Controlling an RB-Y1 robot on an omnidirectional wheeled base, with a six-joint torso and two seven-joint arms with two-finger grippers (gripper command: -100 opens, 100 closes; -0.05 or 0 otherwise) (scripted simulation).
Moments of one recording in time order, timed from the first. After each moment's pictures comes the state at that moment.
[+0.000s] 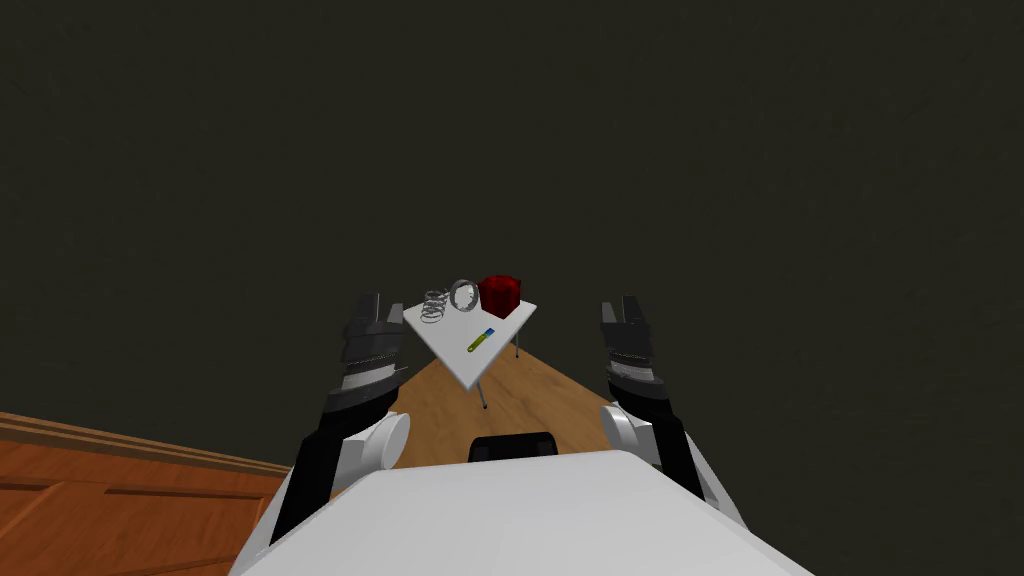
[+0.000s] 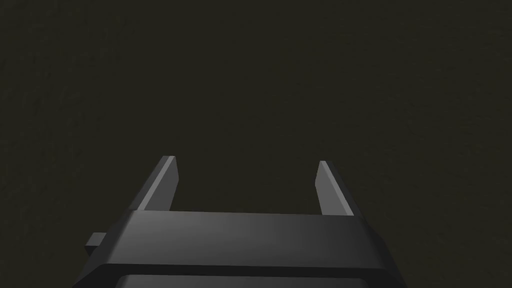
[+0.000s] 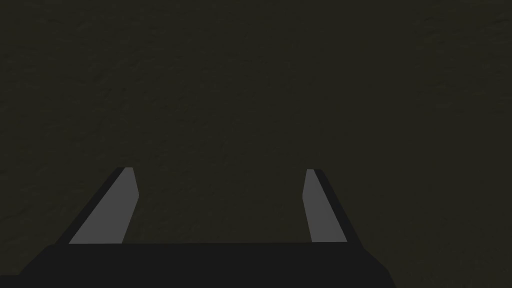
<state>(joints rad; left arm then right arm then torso) 0.49 0.00 0.05 -2.39 0.02 -0.42 -0.16 0.52 -0.01 -0.04 -2.28 -0.01 -0.59 0.09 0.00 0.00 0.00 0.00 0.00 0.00</state>
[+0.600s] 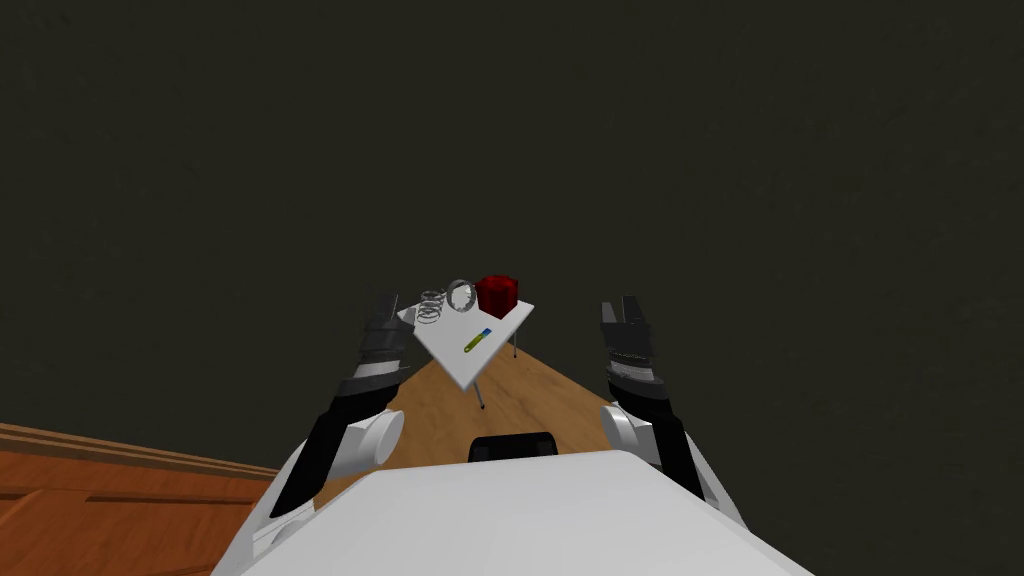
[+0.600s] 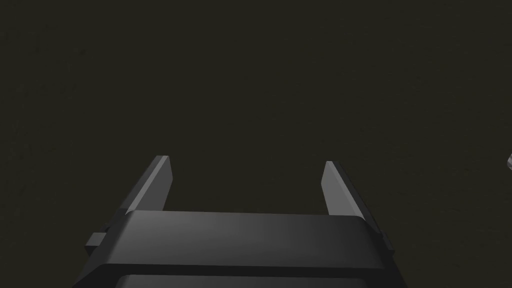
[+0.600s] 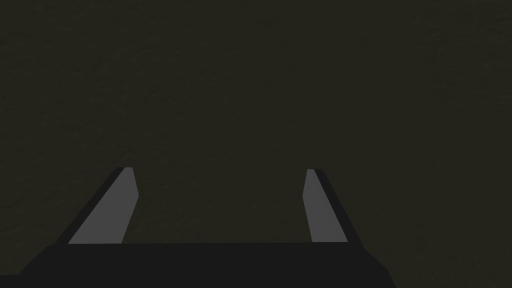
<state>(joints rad) 0.45 0.13 0.08 -2.34 0.06 -0.29 -0.10 0.52 -0.01 -0.04 -2.28 -0.01 -0.59 0.09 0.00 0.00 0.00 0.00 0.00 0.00</state>
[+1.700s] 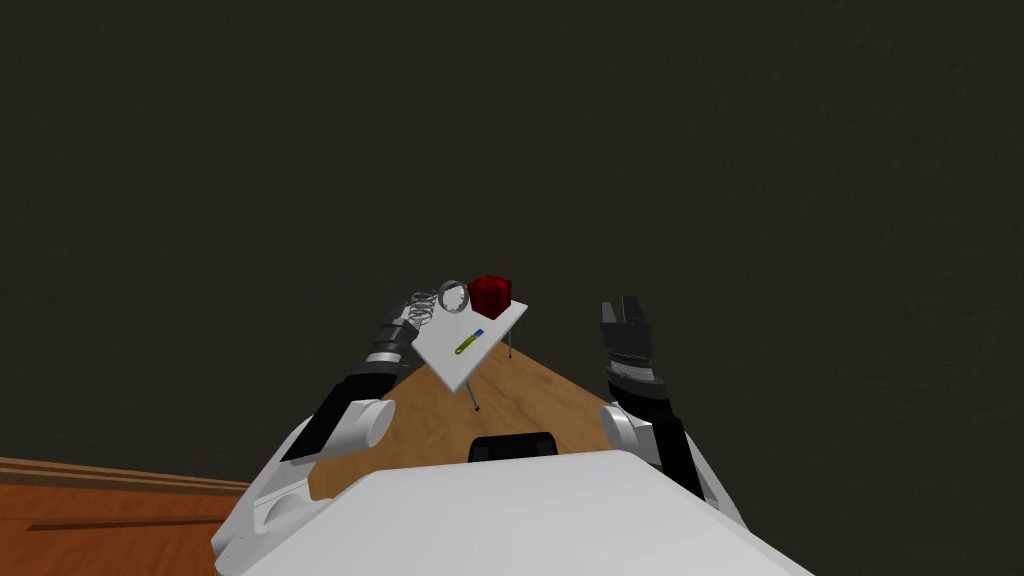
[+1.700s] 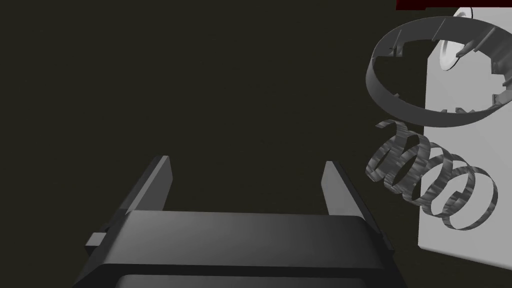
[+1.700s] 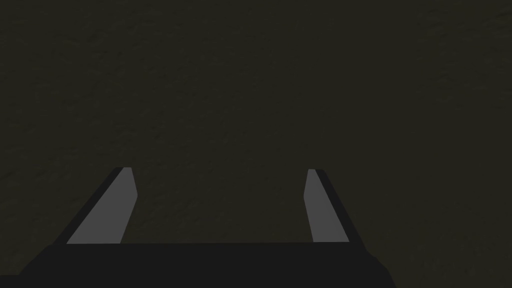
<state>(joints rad) 0.36 0.24 0.16 -2.24 0.16 0.02 0.07 0.52 -0.01 -0.04 -2.28 -0.01 -0.59 0.09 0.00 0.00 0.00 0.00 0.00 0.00</state>
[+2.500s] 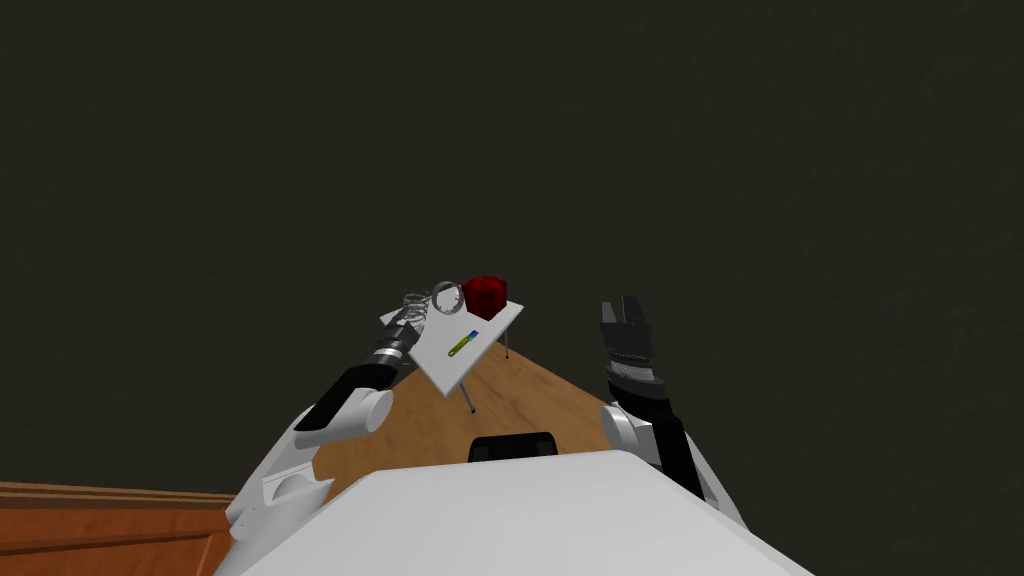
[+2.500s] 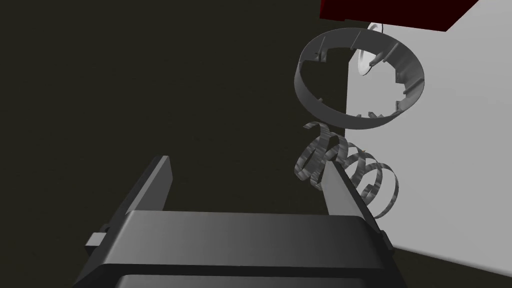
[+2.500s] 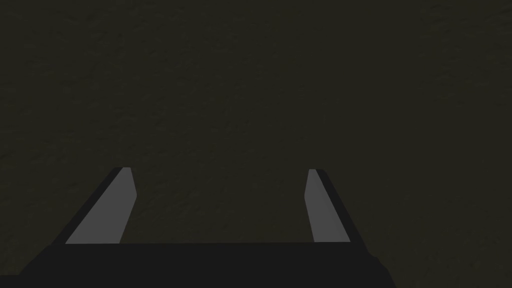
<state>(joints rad) 0.30 0.28 0.21 -2.17 0.22 0.23 0.17 0.52 -0.01 -0.04 -2.28 -0.01 -0.59 0.09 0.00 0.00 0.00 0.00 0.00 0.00</state>
